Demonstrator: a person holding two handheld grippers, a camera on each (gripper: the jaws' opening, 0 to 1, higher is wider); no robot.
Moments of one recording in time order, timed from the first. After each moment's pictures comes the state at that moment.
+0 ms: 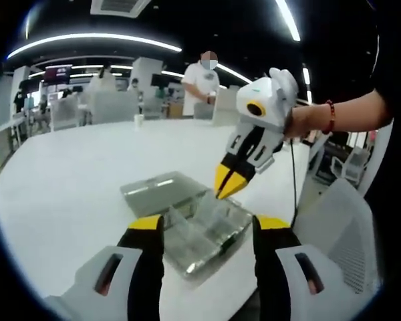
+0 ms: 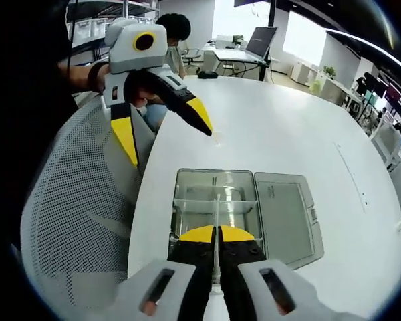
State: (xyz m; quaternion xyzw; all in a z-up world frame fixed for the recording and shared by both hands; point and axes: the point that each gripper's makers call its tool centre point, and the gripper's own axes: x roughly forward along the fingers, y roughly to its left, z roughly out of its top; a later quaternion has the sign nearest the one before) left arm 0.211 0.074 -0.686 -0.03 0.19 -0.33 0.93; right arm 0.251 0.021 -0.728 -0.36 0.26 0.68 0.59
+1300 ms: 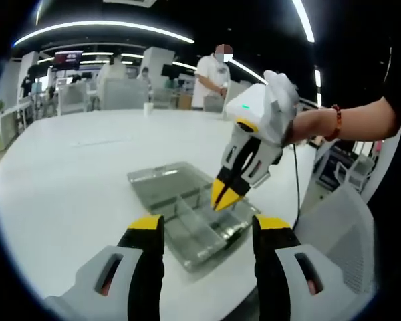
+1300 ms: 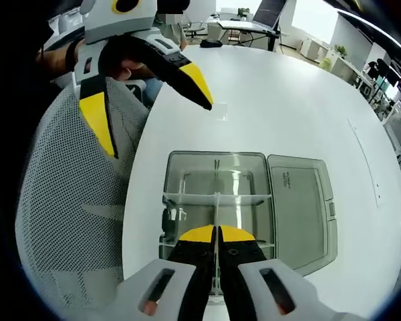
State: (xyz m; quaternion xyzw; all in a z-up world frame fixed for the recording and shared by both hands) left arm 0.216 0.089 -0.701 -0.05 0.22 -0.29 0.93; right arm 0.253 0.033 -0.771 -0.41 0.33 0.65 0.55
